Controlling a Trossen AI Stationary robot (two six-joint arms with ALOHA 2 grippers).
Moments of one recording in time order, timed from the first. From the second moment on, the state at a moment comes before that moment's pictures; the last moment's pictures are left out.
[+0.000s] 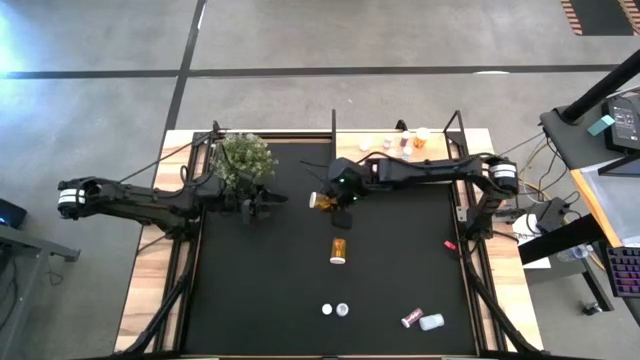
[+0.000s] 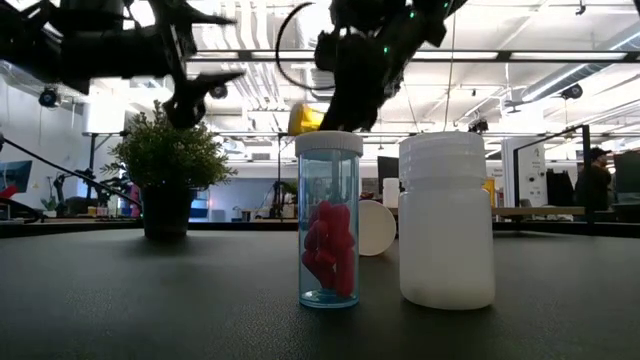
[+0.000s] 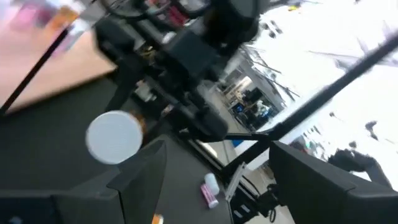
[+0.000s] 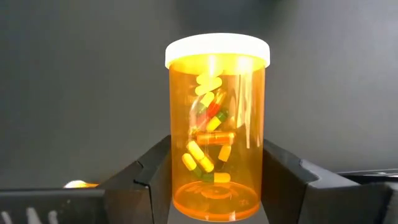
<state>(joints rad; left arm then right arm) 0.13 0.93 0.29 0.74 0.16 -0.83 -0.15 1.77 1.35 -0.46 -0.15 -0.03</state>
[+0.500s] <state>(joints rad) 0.16 1.01 0.44 0.65 0.14 -0.27 -0.15 1.69 1.35 -0.33 -0.15 0.01</state>
